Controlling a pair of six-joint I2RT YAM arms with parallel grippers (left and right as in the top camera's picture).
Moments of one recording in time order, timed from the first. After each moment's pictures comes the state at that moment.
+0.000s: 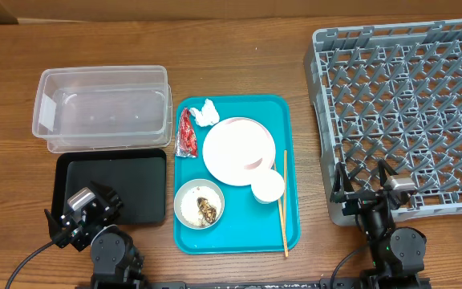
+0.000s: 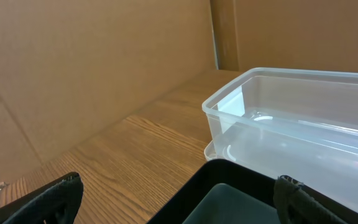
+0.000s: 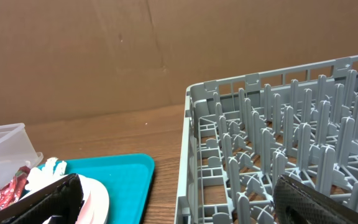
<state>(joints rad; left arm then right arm) -0.07 0.01 0.01 -0.07 -0.87 0.11 0.11 0.01 0.02 -0.04 -0.02 0.21</state>
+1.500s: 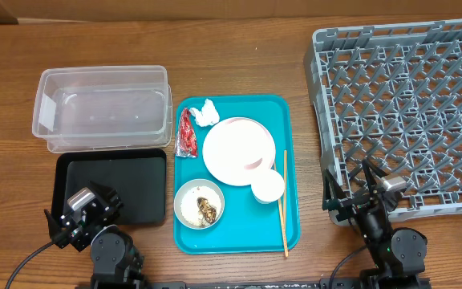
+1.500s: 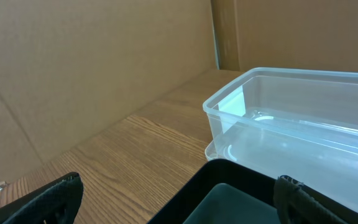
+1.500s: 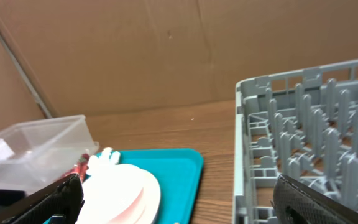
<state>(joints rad) -0.07 0.01 0.01 -0.07 -0.87 0.11 0.11 0.01 0.02 -0.01 -0.21 0.27</state>
